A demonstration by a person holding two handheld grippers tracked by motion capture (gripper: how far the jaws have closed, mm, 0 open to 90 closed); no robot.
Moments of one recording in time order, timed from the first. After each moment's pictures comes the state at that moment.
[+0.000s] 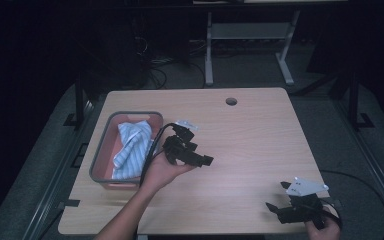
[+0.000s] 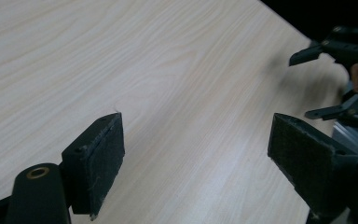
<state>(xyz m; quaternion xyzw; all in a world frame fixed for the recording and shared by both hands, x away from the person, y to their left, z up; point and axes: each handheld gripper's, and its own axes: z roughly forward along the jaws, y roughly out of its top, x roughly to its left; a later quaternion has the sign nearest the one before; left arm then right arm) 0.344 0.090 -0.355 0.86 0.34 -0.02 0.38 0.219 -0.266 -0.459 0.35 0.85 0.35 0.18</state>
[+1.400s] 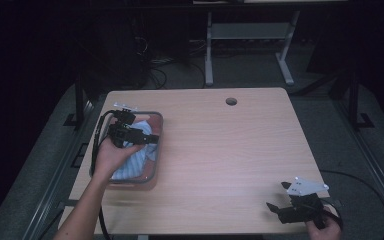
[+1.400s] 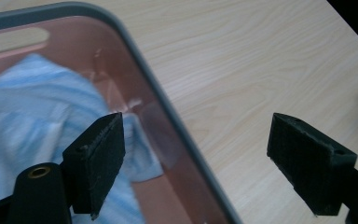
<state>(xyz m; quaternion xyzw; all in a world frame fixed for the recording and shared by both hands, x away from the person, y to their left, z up) 0.379 0.234 -0.340 0.80 0.48 0.04 0.36 0.220 -0.268 -0.461 0.35 0.85 0.34 0.17</state>
